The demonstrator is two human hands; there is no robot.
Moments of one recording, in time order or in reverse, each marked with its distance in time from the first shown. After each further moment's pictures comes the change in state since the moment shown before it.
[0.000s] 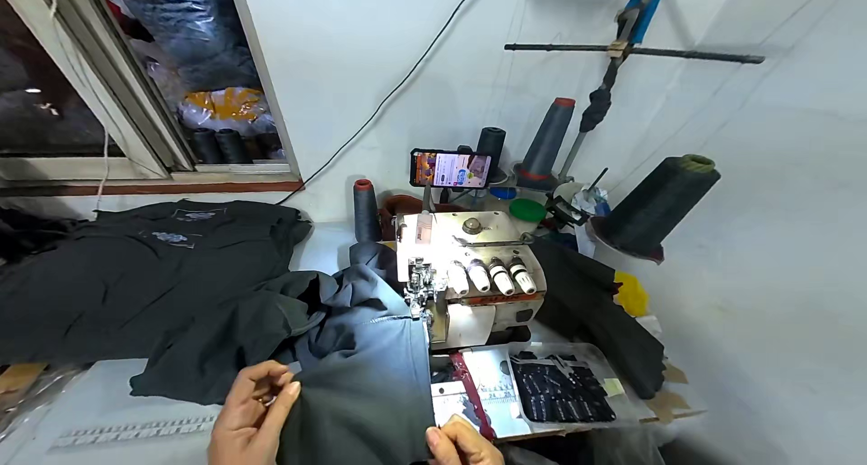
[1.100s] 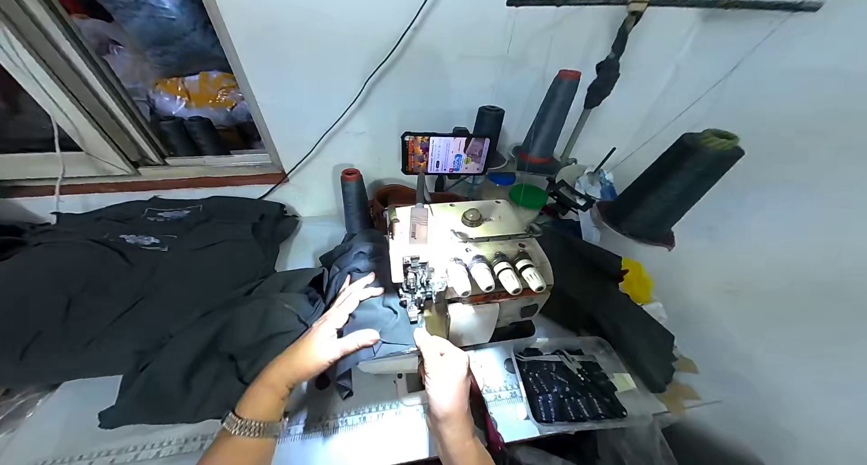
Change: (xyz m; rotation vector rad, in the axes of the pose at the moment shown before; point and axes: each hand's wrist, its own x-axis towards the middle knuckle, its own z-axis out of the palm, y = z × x) left_hand 0.109 -0.045 0.057 0.191 -0.763 -0.015; right_hand 0.105 0.026 0.052 0.002 0.239 0.210
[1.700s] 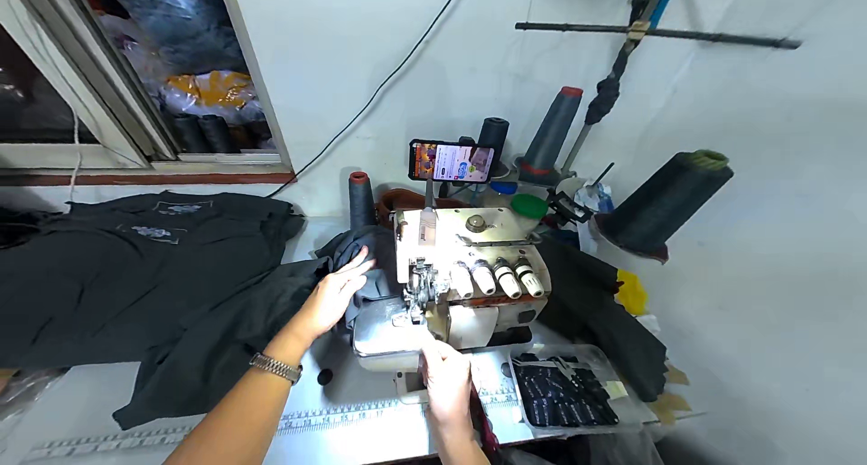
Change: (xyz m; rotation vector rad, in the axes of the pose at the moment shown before) left_hand 0.036 0.003 -0.015 0.120 0.157 -0.086; right_hand -0.004 0.007 -0.007 -0.074 0.001 -0.056
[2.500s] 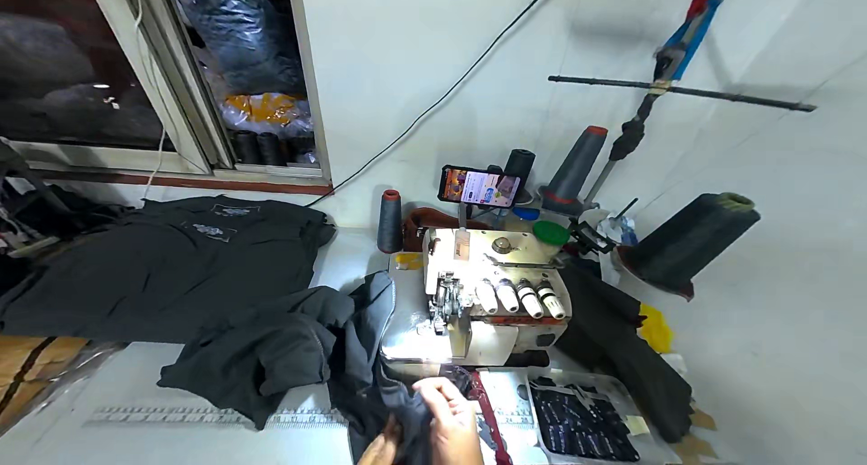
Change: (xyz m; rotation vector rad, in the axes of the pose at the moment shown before) left_hand -0.208 0.067 0.091 0.004 0.184 -0.040; right_hand -0.048 -0.010 -0.011 0.376 -0.276 0.133
